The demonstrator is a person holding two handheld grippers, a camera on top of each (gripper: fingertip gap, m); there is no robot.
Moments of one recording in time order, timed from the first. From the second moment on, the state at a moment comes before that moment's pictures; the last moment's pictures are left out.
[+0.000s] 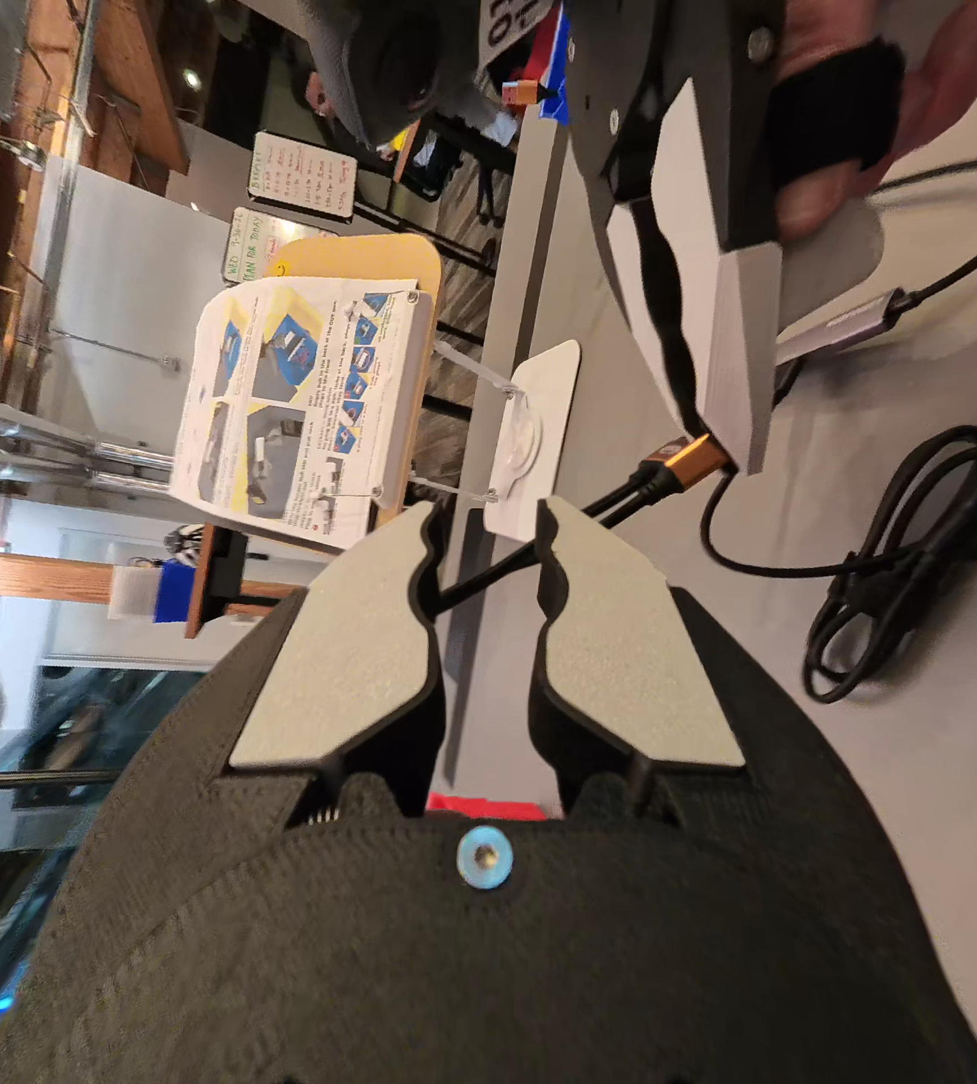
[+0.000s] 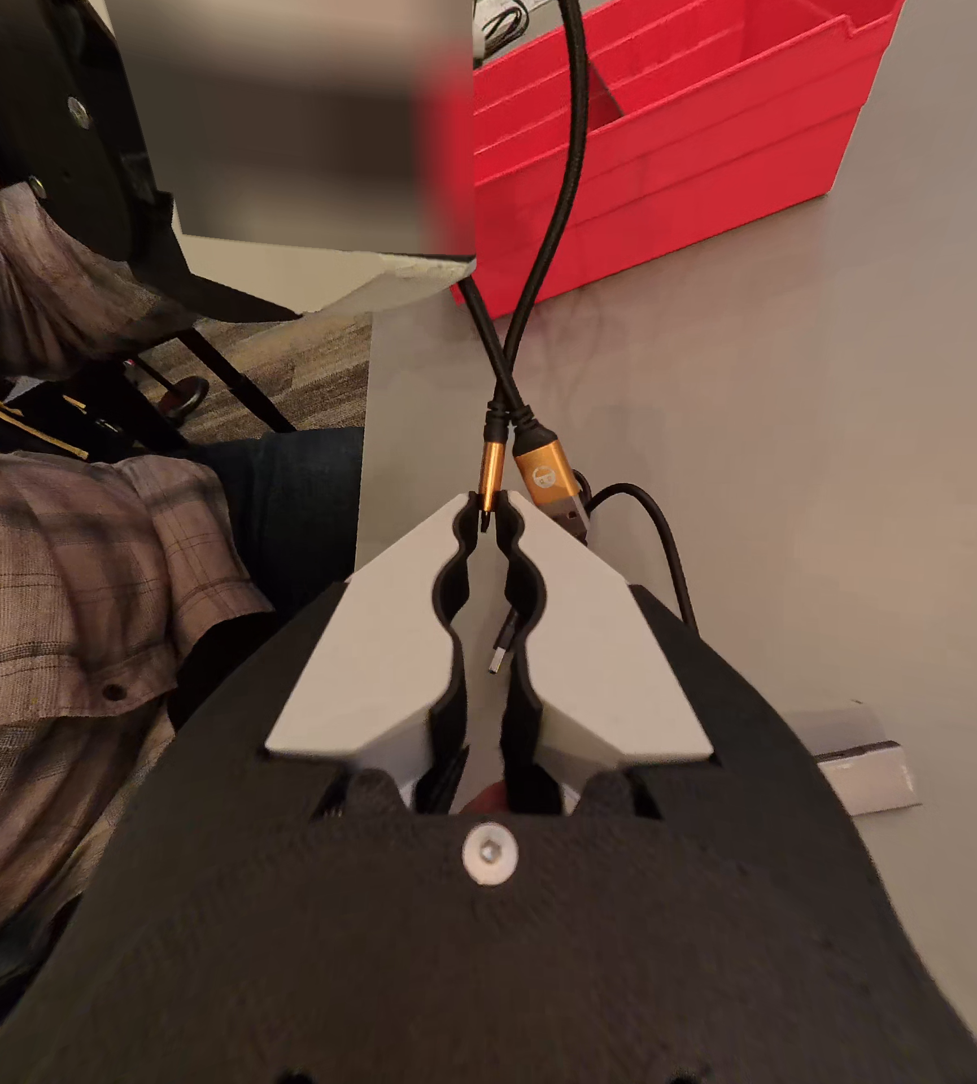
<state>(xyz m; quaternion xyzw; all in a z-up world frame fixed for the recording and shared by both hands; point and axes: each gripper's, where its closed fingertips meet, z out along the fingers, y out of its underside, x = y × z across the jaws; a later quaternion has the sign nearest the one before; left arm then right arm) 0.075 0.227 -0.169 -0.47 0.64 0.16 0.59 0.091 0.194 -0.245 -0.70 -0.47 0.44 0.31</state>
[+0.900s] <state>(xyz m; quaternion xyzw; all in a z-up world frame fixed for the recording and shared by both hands) 0.074 0.222 -0.149 -0.42 0.64 0.21 0.60 0.103 0.201 -0.241 -0.71 -0.46 0.41 0.34</state>
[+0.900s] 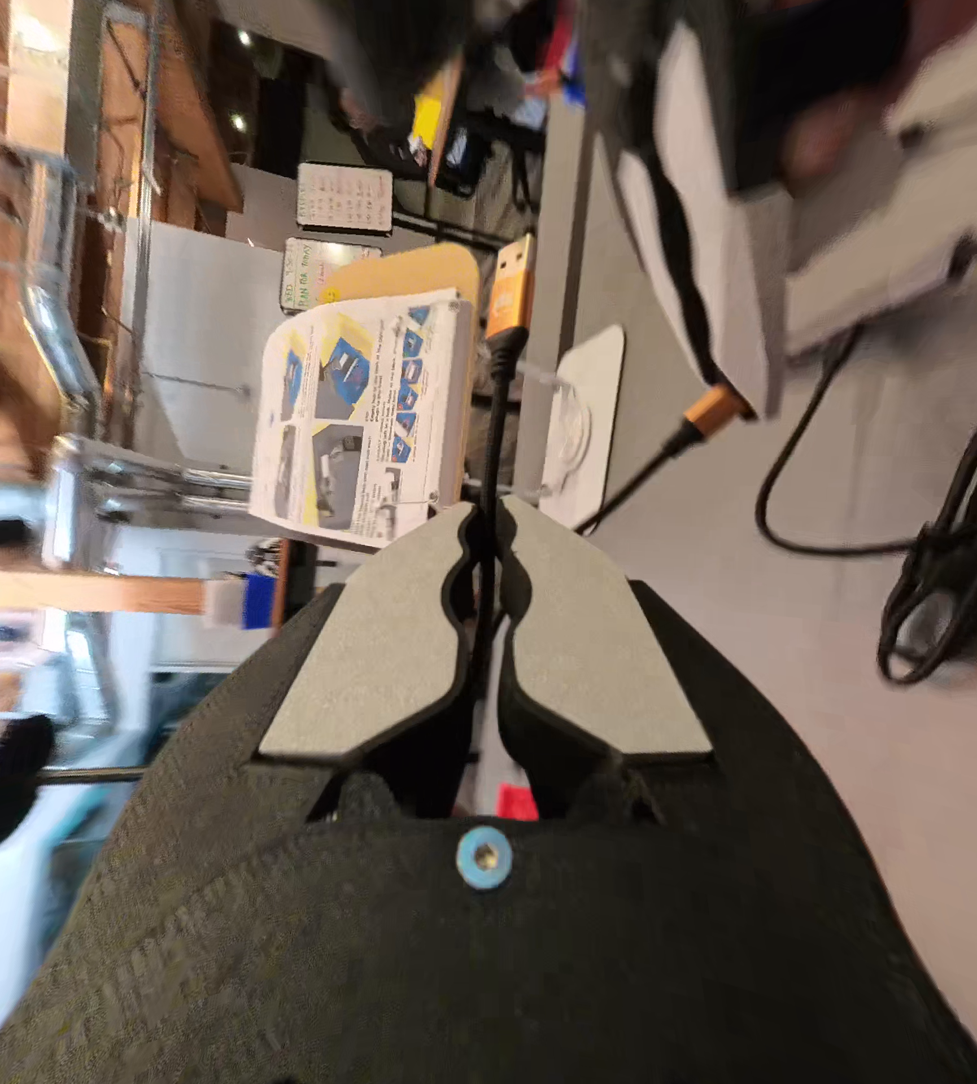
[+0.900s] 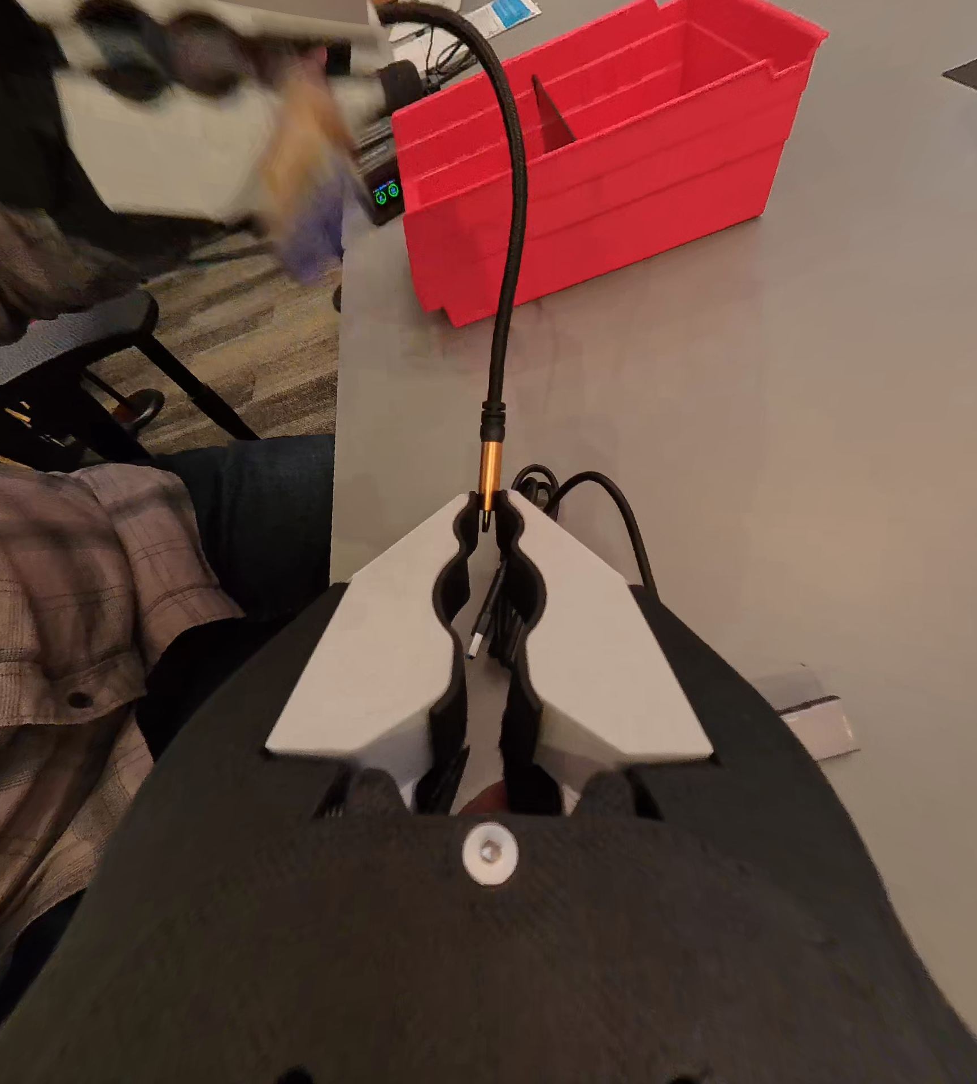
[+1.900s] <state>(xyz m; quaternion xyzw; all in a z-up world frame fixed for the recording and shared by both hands) 0.076 0.292 -0.221 -0.81 0.39 -0.29 0.33 0.086 0.154 -0.146 -0.53 -0.55 0.43 0.49</state>
